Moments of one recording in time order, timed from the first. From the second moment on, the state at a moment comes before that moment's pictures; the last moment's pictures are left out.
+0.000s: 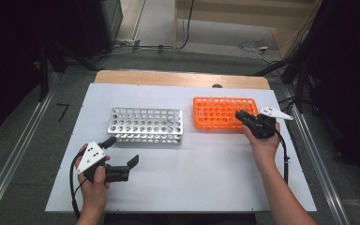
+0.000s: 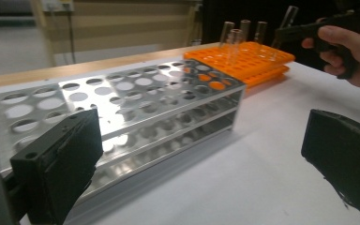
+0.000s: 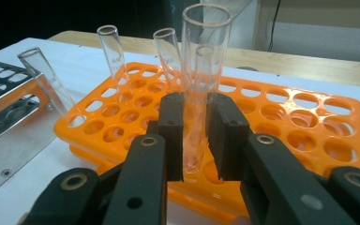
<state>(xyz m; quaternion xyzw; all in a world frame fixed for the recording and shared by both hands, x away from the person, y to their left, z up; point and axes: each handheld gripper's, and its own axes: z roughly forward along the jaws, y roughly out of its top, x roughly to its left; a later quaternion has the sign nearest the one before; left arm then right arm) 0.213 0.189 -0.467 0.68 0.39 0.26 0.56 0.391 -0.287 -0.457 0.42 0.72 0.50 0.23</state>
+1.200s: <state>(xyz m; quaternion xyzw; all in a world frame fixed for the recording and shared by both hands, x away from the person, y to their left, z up) 0.251 0.106 -0.433 0.73 0.35 0.18 0.56 0.293 -0.224 -0.447 0.29 0.81 0.49 0.15</state>
